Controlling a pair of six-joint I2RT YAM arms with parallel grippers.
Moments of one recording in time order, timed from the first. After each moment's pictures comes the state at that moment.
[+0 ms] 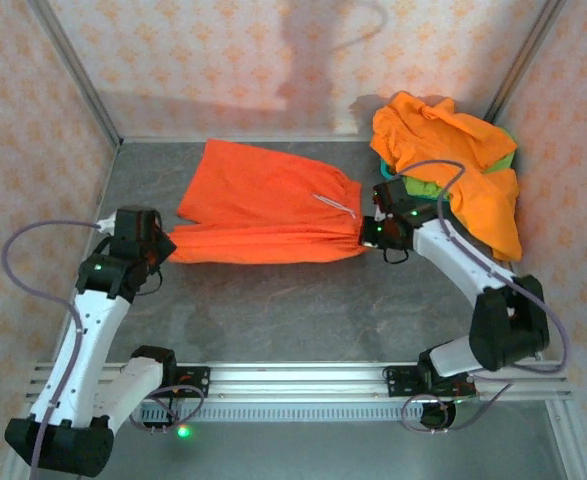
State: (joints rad) left arm -0.05 0.87 1.03 -0.99 -0.26 -0.79; right arm 0.33 1.35 1.06 -0.68 -0.10 0.46
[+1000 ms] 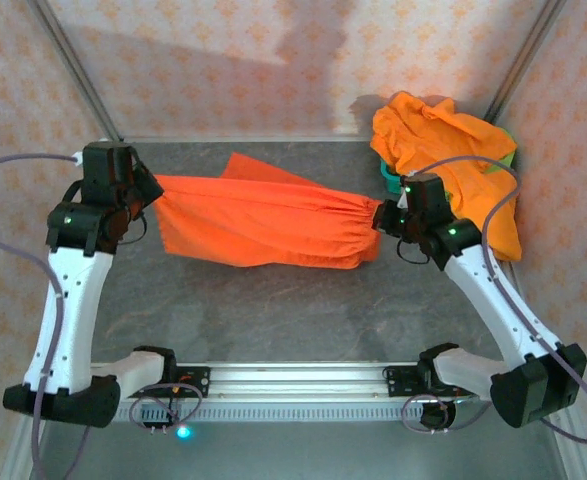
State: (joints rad) left arm -0.04 1.15 1.54 -1.06 -0.23 -0.67; right arm 0.32 1.14 1.07 -0.68 -0.09 0.60
